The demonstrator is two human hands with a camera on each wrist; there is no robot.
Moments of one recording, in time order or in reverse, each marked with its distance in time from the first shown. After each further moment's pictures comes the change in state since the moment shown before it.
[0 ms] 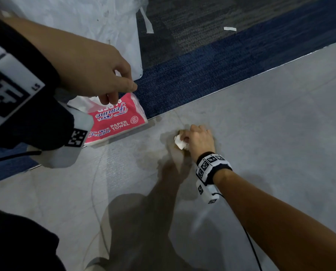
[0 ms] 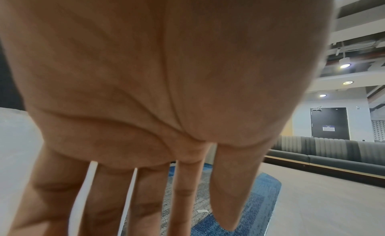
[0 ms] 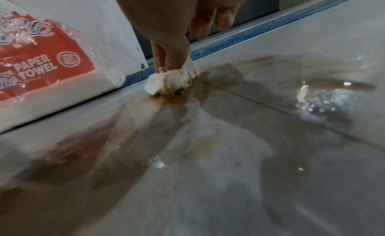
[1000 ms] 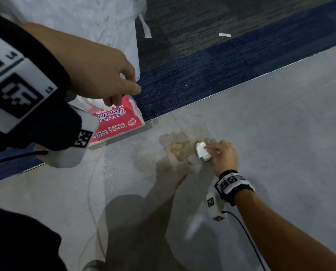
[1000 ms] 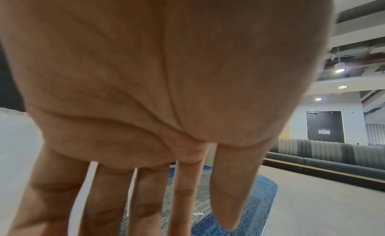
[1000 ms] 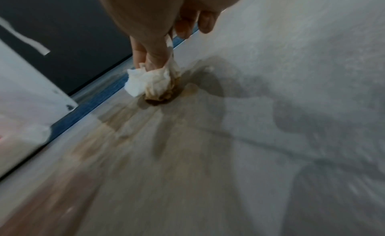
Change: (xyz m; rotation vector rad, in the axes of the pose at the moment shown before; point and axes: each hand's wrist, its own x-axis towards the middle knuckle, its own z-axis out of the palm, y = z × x) left_hand 0.004 -0.004 0.004 -0.020 0.031 0.097; right_hand -0.048 0.072 0.003 0.356 0.180 0.339
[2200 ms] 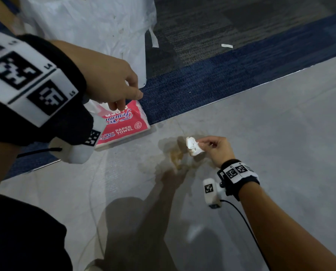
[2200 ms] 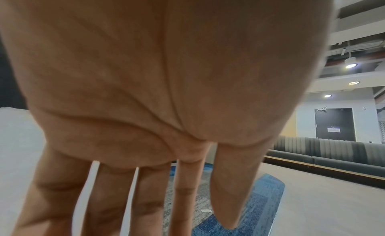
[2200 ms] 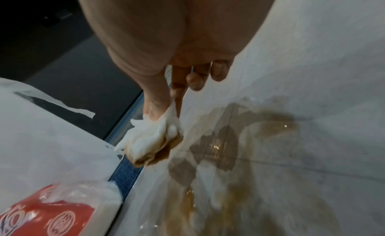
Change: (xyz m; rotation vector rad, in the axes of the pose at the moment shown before) left_hand -0.010 -0.006 -0.011 0.129 -0.102 -0.059; right_hand 0.015 -0.054 -0.020 0.455 -0.233 0.072
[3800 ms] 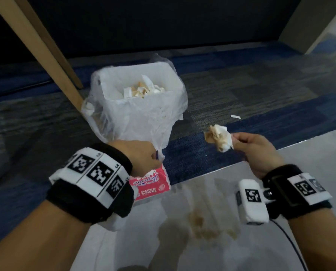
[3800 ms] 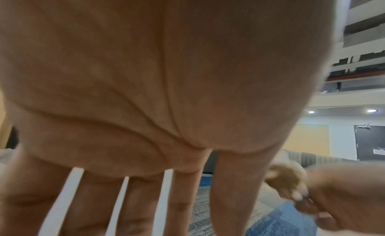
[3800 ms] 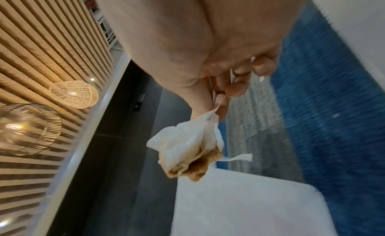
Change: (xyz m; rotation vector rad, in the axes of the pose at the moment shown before) left_hand -0.004 -0.054 -0.017 -0.016 0.016 -0.001; right_hand 0.016 -0.239 -0.038 0.114 -0.011 -0.166
